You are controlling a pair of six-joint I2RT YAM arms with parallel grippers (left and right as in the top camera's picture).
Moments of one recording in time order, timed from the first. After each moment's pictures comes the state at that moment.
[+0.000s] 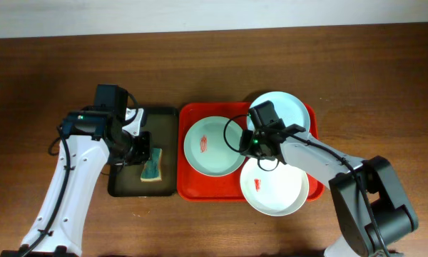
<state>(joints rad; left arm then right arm) -0.09 1.48 1.25 -1.20 0.20 -0.11 0.42 1.78 0.96 -0.35 -0.16 0.66</state>
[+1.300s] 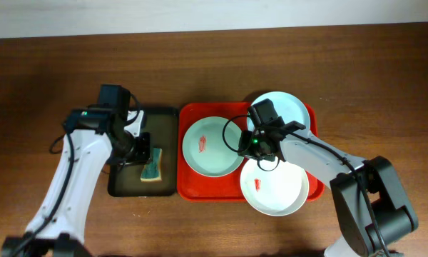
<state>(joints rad) -0.09 1.54 1.25 -1.21 0.16 -0.12 0.42 1.78 0.99 -0.44 -0.20 0.65</state>
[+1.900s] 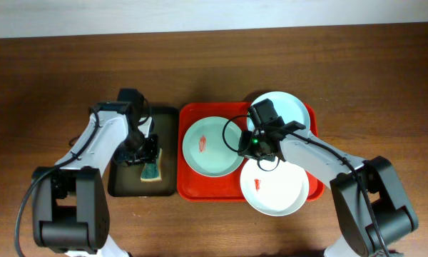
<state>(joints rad) -0.09 1.82 1.20 -1.03 0.12 -0.12 0.42 1.78 0.99 -0.44 -0.20 0.65</state>
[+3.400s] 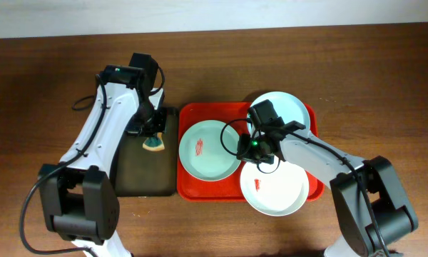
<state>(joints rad) -0.19 1.89 1.62 -1.29 0.03 -0.10 0.42 1.78 0.99 -0.47 -0.30 0.61</state>
